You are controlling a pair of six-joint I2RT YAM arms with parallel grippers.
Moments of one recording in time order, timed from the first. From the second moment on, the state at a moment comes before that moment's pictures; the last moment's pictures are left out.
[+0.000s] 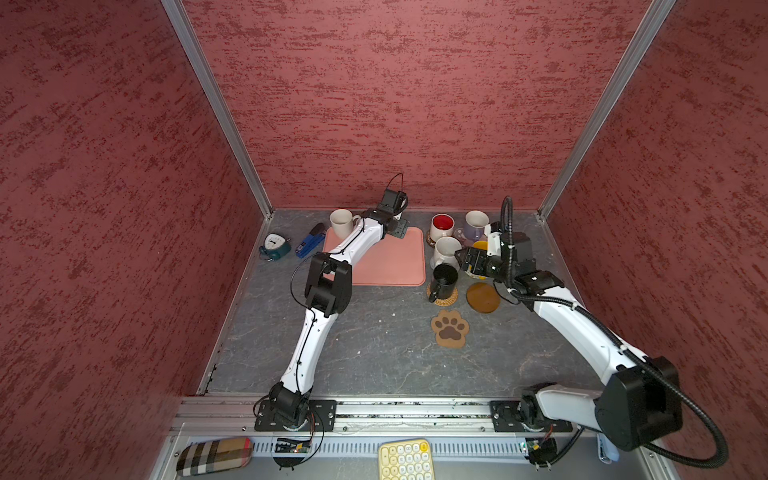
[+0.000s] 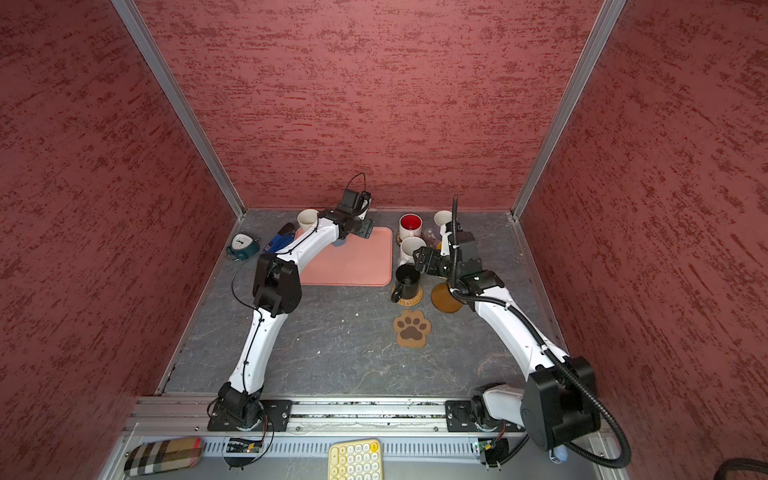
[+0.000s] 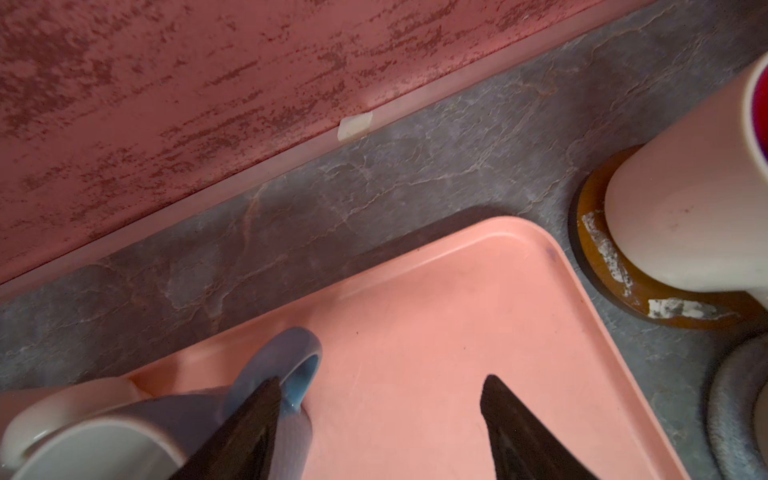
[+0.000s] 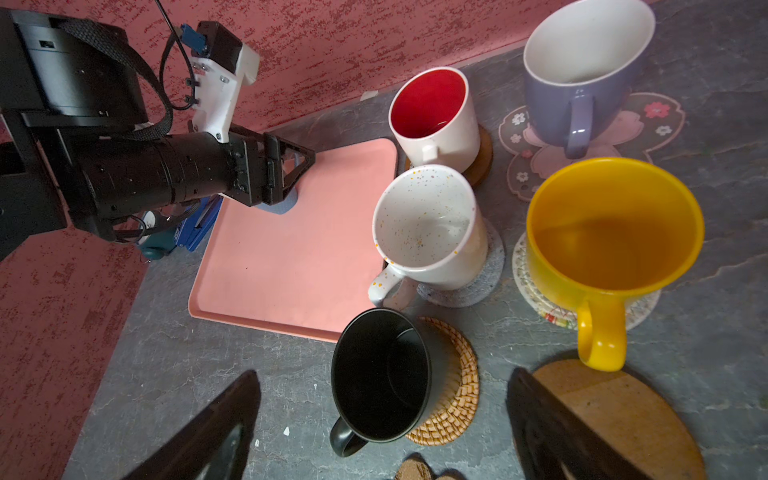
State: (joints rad) left arm -0.44 2.46 2.27 -0.64 -0.16 0.04; right arm 0.28 1.27 0.96 -0.27 -0.19 0.46
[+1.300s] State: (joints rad) left arm -0.48 1.89 1.32 -0.41 -0.04 -0.38; right arm 0.31 1.21 0.96 -0.31 -0.17 0.46
